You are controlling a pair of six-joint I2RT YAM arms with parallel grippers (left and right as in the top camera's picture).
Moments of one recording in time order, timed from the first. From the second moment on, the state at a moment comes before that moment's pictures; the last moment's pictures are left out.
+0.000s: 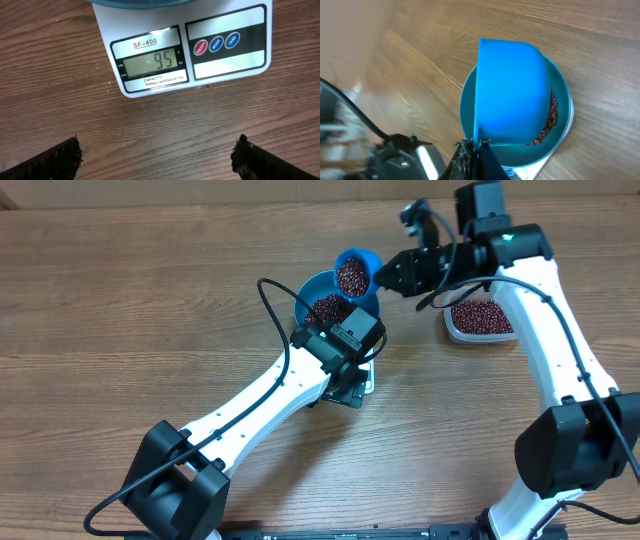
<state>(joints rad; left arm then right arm) -0.74 1.78 1.40 -1.07 -0.17 -0.50 0.17 1.87 1.77 -0.97 -0.75 -0.11</state>
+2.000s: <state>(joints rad) -0.74 1.78 1.40 -1.07 -0.17 -0.50 0.35 1.78 1.82 -0.94 -0.38 -0.76</state>
